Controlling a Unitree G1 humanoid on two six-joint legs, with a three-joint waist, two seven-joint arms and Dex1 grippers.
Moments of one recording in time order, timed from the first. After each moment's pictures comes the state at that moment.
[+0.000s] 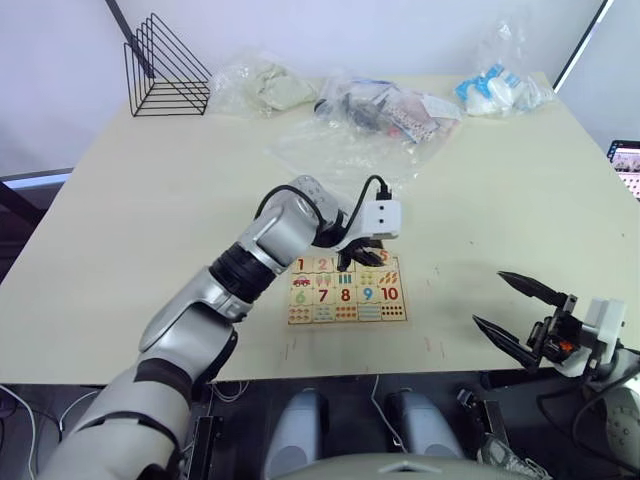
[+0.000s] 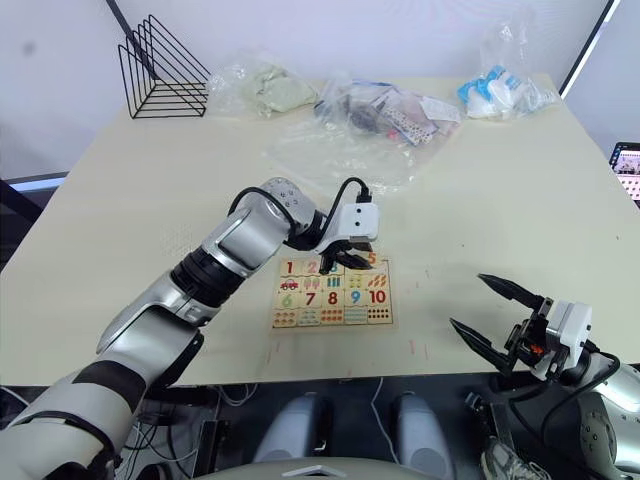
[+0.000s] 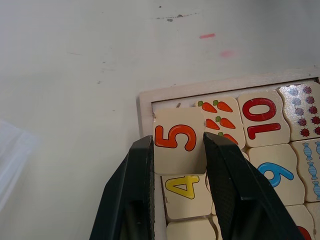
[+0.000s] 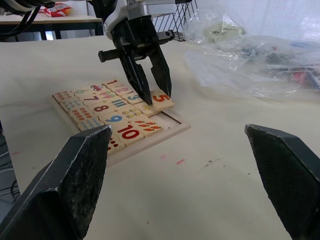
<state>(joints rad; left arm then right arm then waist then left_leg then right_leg) -0.98 0.42 -0.63 0.17 0.12 0.61 -1.25 0.26 -0.50 -0.28 -0.15 0.59 -0.21 1.14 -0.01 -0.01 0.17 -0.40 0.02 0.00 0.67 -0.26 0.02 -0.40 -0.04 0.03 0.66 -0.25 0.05</state>
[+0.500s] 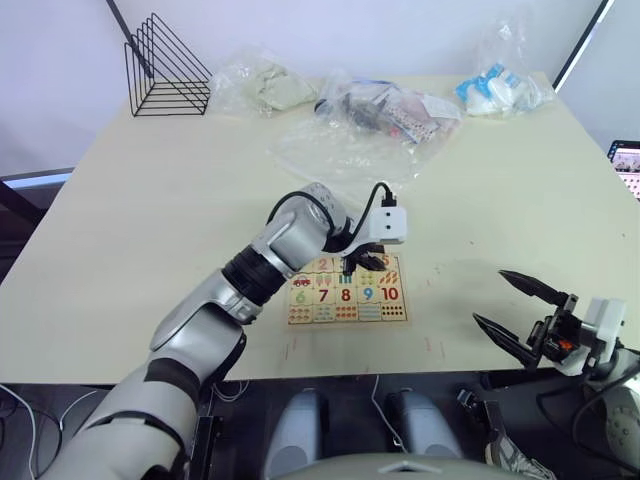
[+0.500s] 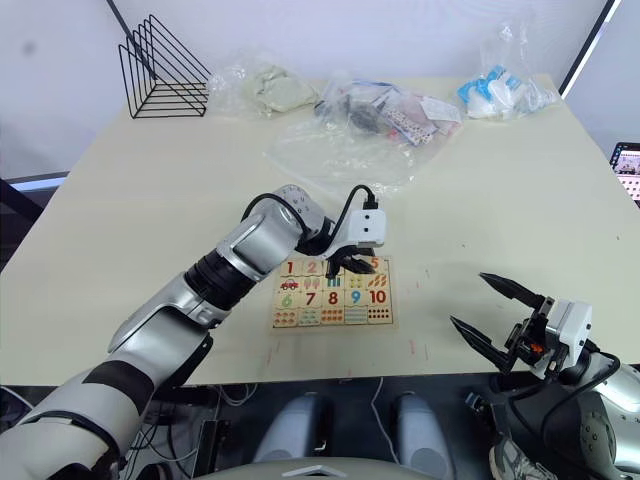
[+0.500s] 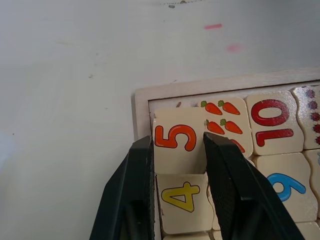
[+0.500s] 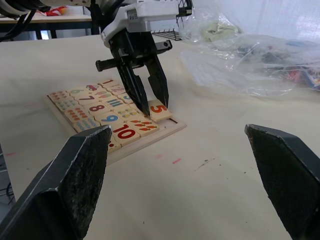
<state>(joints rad) -0.98 0.37 -0.65 0.22 0.17 0.64 -1.23 0.26 -0.50 -0.28 -0.15 0.59 -0.21 1.12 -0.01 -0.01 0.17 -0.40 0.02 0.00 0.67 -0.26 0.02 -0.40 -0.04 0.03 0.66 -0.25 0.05</state>
